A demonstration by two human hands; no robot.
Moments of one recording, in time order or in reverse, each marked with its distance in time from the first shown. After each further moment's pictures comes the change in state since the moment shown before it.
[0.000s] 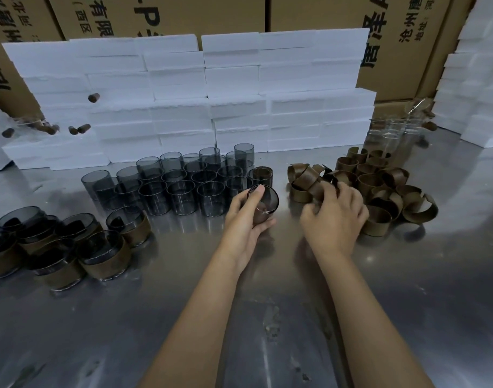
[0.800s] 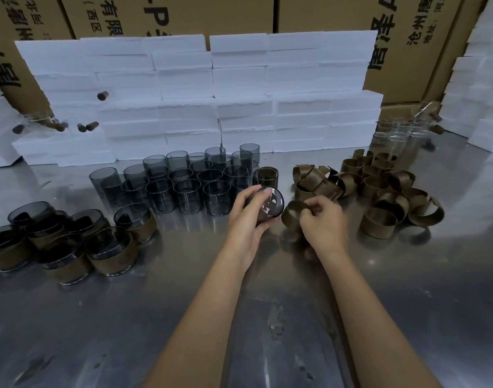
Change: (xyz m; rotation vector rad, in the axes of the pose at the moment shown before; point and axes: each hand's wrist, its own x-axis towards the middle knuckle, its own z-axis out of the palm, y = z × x) left_hand -0.002 0.004 -0.001 -0.038 0.004 0.034; right_hand -0.001 -0.007 0.004 0.432 -0.223 0.199
